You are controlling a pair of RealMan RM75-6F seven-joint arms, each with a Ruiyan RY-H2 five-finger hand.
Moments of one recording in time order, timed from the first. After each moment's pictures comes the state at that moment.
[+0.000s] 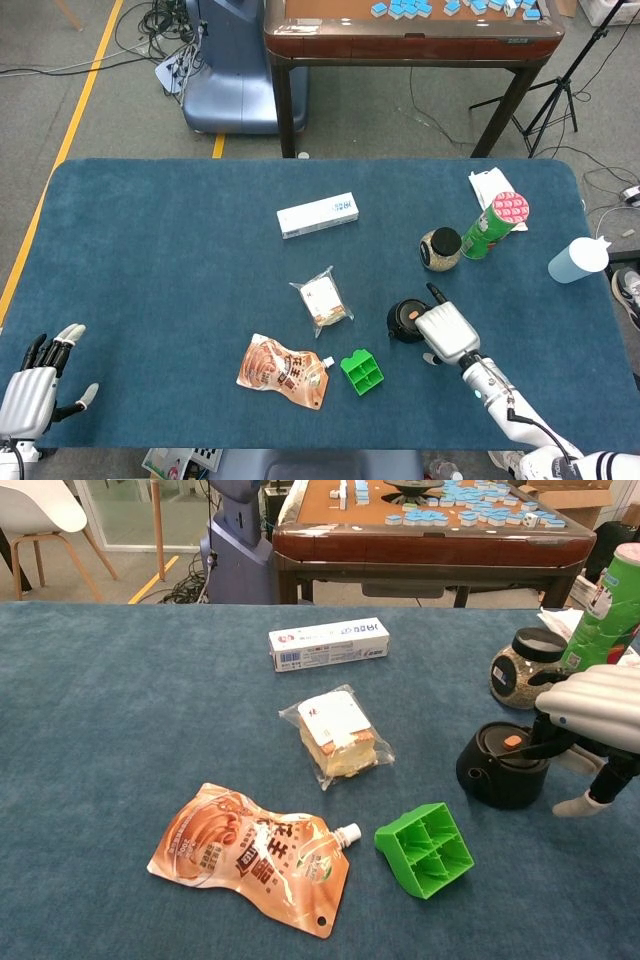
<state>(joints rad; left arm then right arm) -0.01 -1.23 0.01 -1.56 1.52 1.51 -0.05 0.54 -1.30 -0.01 -1.71 -1.25 1.01 -0.64</state>
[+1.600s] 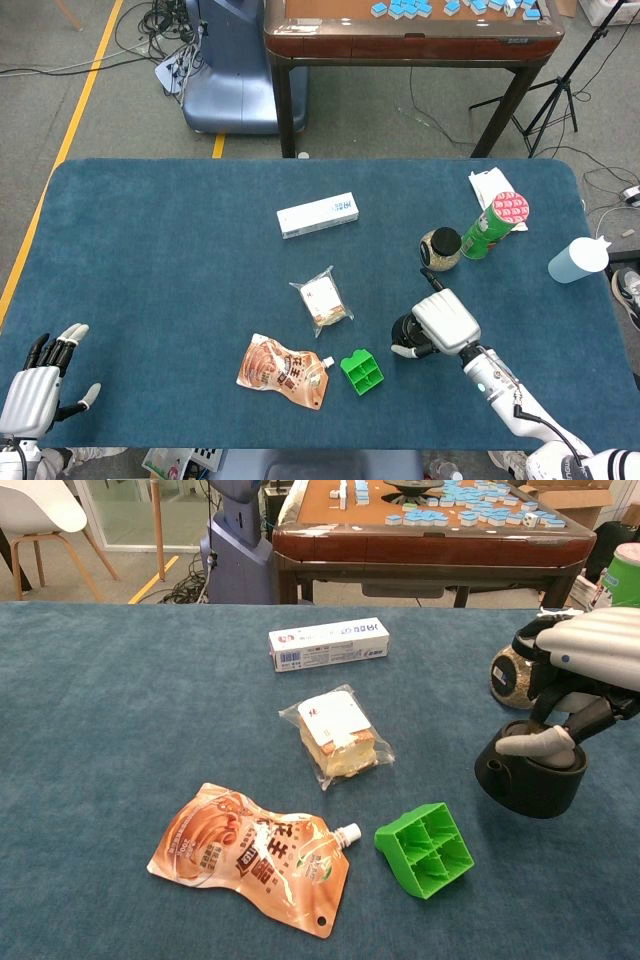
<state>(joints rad) -0.01 -1.23 0.01 -1.59 1.52 1.51 -0.02 0.54 -1.24 0.03 -1.78 -1.35 1.06 -0.51</state>
